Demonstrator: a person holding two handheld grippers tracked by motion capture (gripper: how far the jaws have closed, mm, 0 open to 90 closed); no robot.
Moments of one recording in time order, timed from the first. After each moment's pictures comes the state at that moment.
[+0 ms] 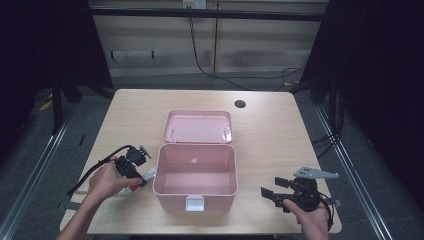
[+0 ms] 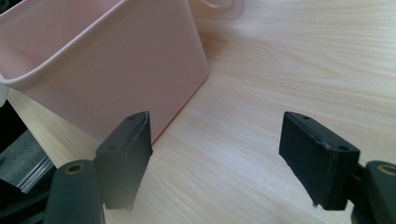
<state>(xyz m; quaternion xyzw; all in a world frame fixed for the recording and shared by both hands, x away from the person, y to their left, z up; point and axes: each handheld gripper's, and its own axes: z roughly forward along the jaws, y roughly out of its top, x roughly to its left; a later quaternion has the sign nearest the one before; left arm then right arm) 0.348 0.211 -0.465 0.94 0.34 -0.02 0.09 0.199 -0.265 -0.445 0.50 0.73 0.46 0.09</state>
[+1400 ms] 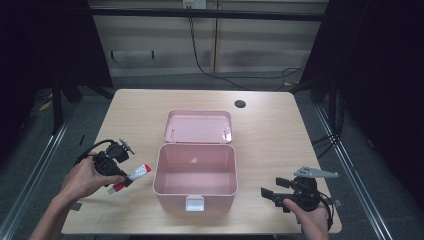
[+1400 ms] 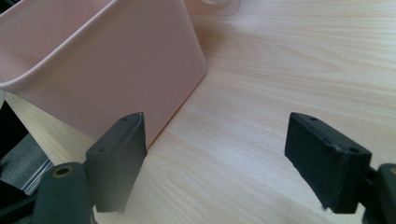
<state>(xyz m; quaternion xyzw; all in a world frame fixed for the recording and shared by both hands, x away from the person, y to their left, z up) 0.331 0.244 -0.405 0.94 0.33 -0.04 0.11 0.200 -0.266 -0.446 0.51 0.73 0.46 0.08</state>
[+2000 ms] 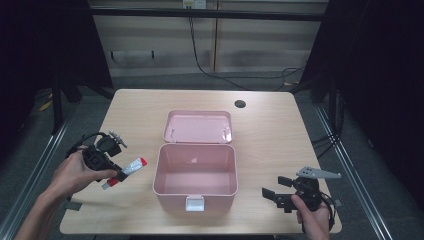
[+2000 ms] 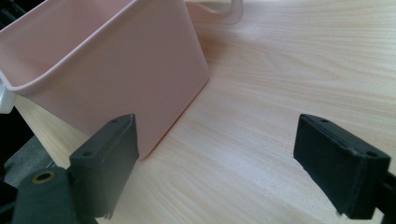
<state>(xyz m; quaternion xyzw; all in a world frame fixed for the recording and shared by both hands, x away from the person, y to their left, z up) 0.328 0.253 -0.373 0.94 0.32 -0.04 0.13 0.199 -0.269 -0.445 0.50 0.72 0.47 0.08</state>
